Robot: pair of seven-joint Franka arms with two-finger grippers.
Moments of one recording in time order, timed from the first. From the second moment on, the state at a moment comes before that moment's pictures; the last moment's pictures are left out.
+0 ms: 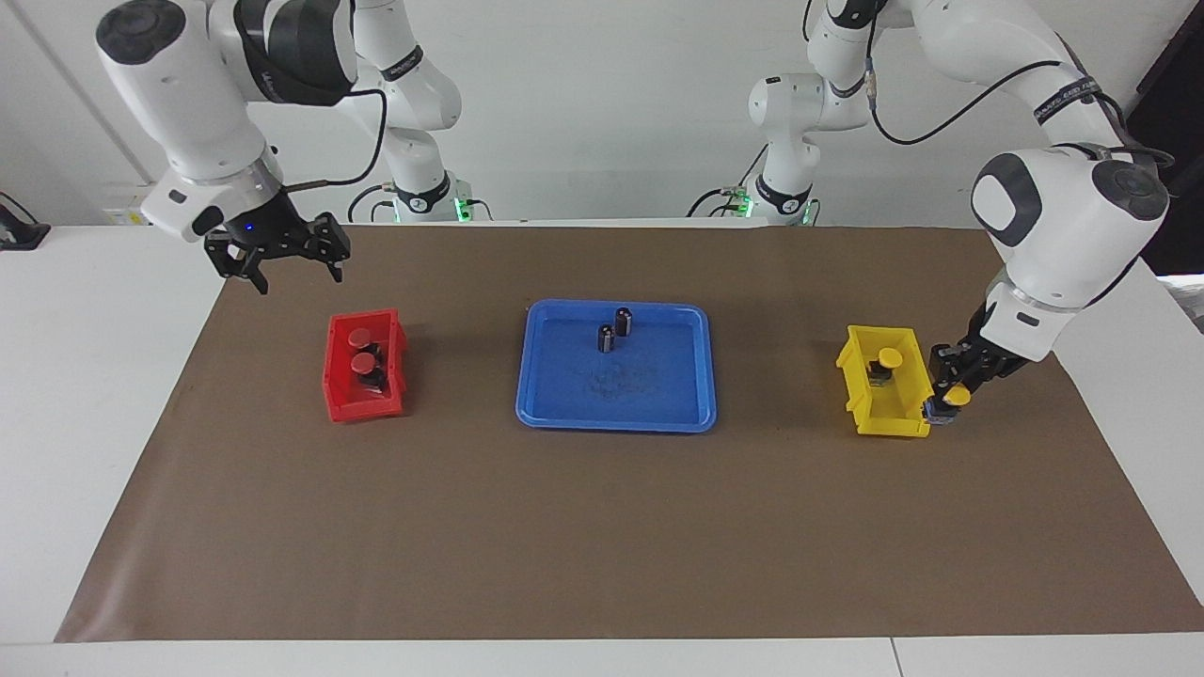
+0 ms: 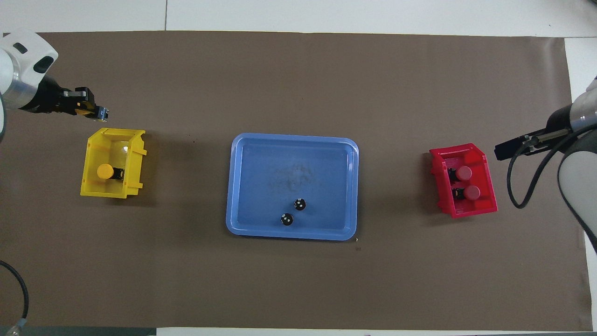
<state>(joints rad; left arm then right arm) -0.07 0.23 0.07 -1.69 -0.03 1.97 0.02 -0.20 -0.03 0.17 -1.64 -0.02 1.56 -0.20</state>
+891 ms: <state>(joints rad) -0.07 0.18 0.06 -1.96 -0.03 2.17 0.06 0.00 0.02 -0.15 -1.48 -0.02 1.39 -0.12</state>
